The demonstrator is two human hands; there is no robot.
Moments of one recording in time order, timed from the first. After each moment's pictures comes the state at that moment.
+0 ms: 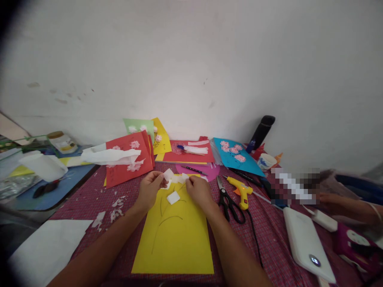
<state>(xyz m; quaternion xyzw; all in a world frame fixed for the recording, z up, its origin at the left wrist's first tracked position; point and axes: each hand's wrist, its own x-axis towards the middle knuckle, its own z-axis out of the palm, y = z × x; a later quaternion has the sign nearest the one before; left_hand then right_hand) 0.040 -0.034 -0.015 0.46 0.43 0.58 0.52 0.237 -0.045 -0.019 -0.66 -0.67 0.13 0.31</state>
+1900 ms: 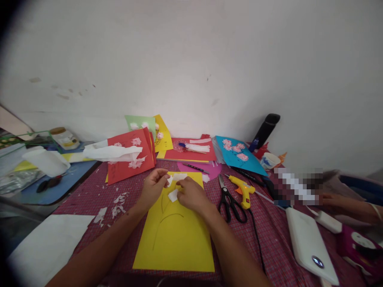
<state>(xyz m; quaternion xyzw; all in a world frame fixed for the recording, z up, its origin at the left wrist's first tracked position) 0.044 -0.040 -0.010 0.53 0.43 0.56 0.47 0.215 -0.064 -0.007 -0.56 -0.78 0.17 0.21</state>
